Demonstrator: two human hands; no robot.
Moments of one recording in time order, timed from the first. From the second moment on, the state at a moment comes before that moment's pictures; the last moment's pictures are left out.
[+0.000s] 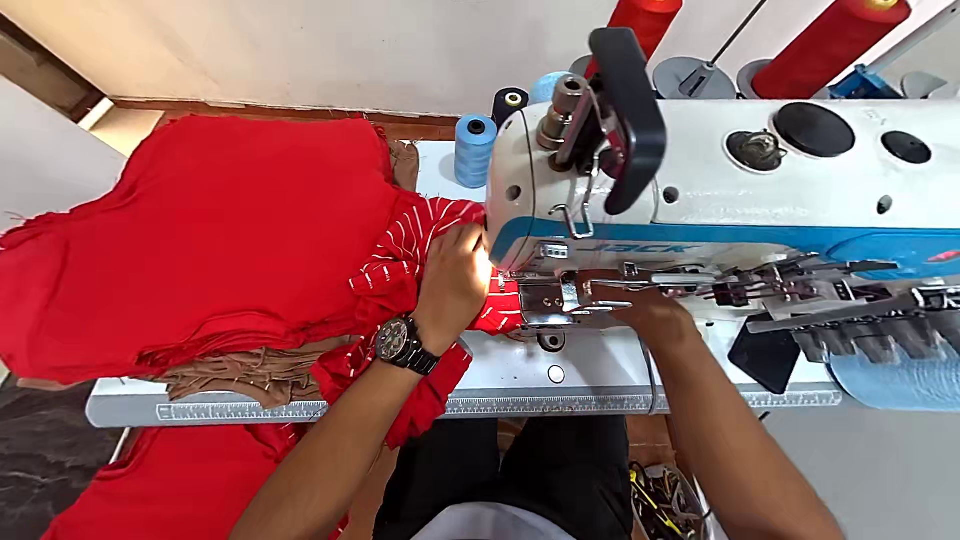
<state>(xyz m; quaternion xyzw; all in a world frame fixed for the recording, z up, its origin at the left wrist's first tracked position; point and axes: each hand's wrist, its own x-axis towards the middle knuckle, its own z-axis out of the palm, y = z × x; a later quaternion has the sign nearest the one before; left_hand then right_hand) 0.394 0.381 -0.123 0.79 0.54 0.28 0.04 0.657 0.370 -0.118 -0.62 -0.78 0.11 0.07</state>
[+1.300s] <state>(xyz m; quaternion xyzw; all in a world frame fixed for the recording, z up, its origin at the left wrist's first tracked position) 0.094 0.051 -0.124 0.63 0.30 0.56 0.45 0.389 0.308 0.014 0.12 -0.55 0.75 0.35</state>
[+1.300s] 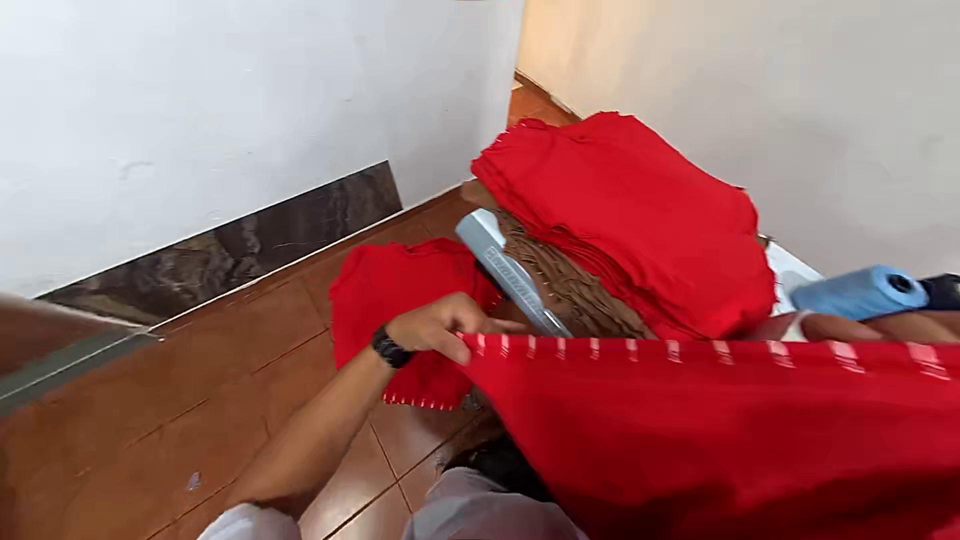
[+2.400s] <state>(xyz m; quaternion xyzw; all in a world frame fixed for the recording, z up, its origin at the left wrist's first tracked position) 0.302 0.332 -0.136 0.77 0.63 0.14 -0.02 0.520 0.226 -0.174 -0.32 -0.81 0.37 0.32</state>
